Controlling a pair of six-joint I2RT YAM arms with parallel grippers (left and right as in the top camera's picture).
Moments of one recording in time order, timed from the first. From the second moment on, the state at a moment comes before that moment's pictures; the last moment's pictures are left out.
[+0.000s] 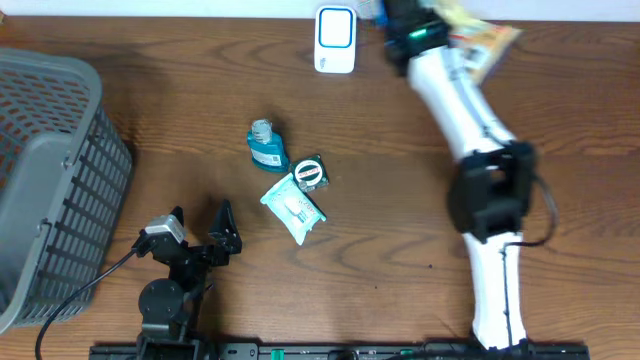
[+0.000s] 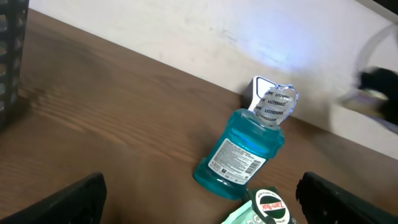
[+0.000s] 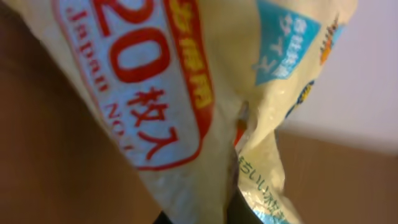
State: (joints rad) left arm -0.08 0.02 0.02 -0.12 -0.01 -0.44; right arm 0.24 2.40 2.29 -0.89 0.82 -0.62
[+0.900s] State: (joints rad) left arm -0.08 0.02 0.02 -0.12 0.00 -0.44; right arm -0.70 2.37 2.14 -0.82 0.32 -0.14
